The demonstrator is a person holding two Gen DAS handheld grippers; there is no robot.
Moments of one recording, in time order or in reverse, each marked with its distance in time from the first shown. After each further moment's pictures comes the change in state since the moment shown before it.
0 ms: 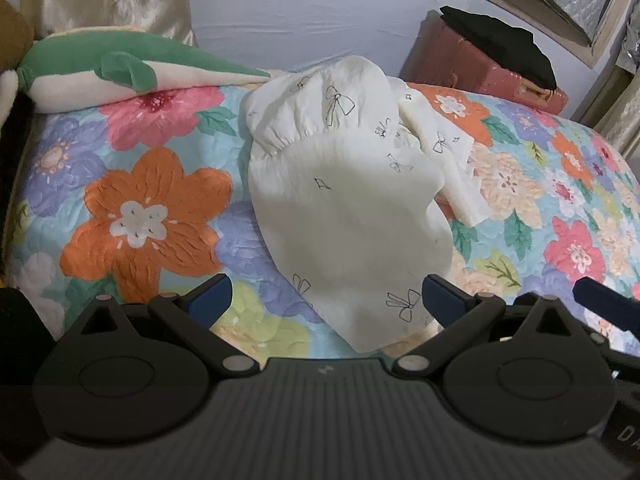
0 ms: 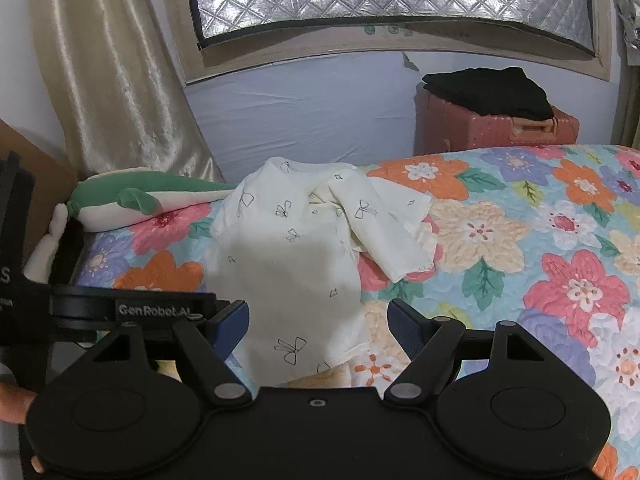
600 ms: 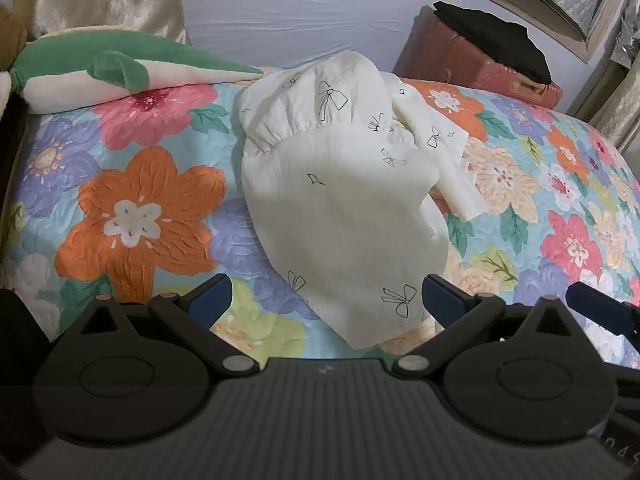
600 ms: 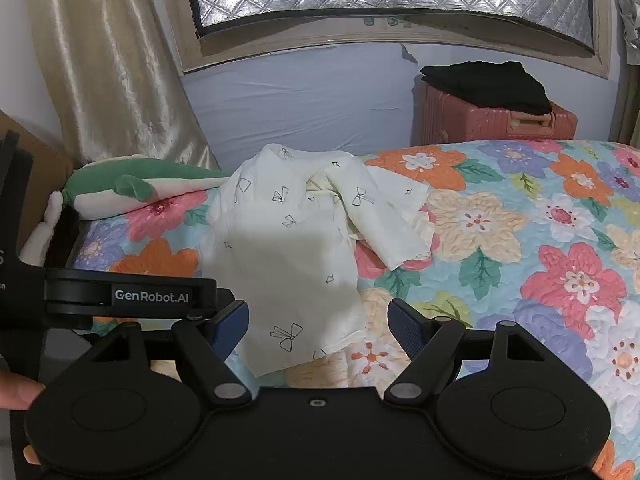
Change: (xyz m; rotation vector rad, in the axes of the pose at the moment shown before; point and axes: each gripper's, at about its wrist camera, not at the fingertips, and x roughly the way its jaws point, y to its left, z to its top) left arm 0.001 -0.001 -0.001 -0.009 0.010 -0.041; right arm 0.001 0.004 -0.008 -0.019 0.024 -0.034
